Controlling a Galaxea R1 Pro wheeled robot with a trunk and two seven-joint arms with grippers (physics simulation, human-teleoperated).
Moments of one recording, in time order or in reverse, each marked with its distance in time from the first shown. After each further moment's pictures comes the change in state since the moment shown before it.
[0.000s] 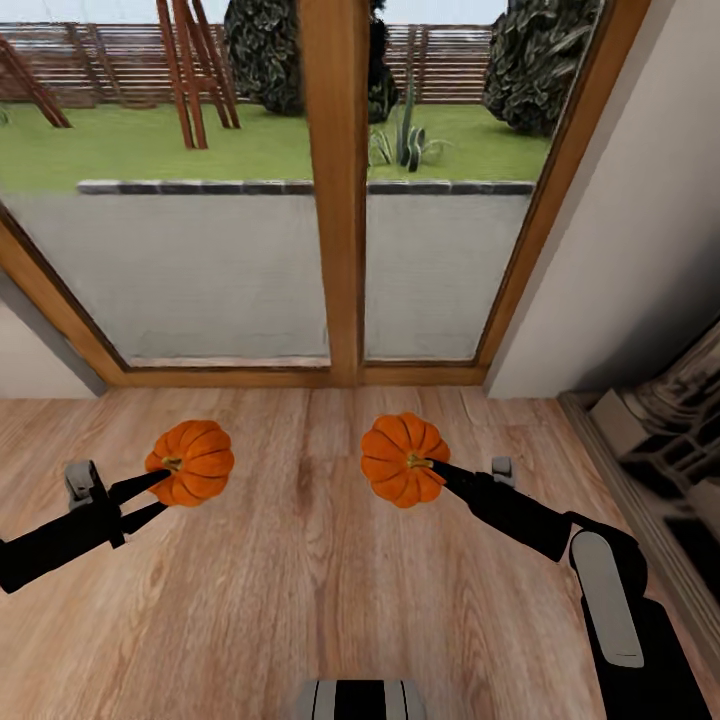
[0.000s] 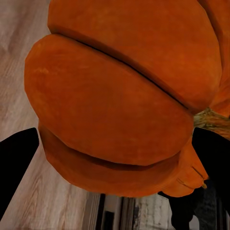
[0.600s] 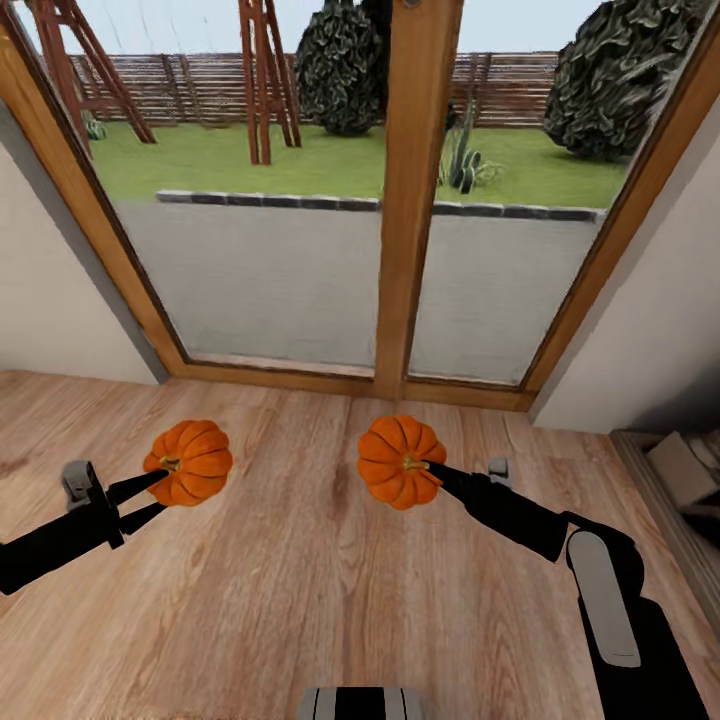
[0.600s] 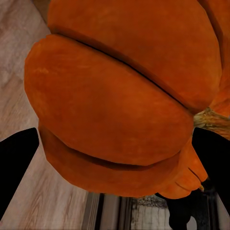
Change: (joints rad) left arm 0.005 0.000 0.005 0.002 0.012 -0.001 0.000; right arm 0.000 0.001 0.014 0.000 0.007 -0.001 -0.001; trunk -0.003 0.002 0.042
